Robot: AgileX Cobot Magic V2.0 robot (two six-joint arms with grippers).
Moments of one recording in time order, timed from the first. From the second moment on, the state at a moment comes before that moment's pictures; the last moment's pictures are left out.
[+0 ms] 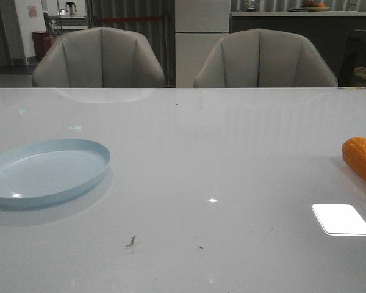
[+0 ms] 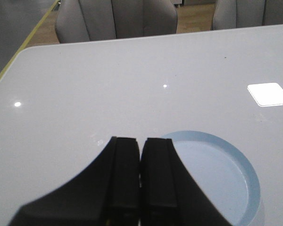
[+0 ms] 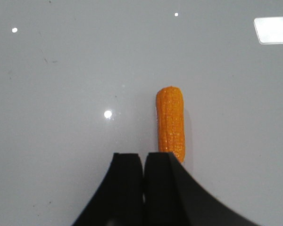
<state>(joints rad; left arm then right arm) -0.13 0.81 -0.53 0.01 0.11 0.08 0.03 0.83 -0.67 0.05 0.51 0.09</state>
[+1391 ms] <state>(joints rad) -0.01 1.91 -1.30 -0.19 0.73 0.13 0.03 0.96 -0.67 0.05 0.55 0.09</state>
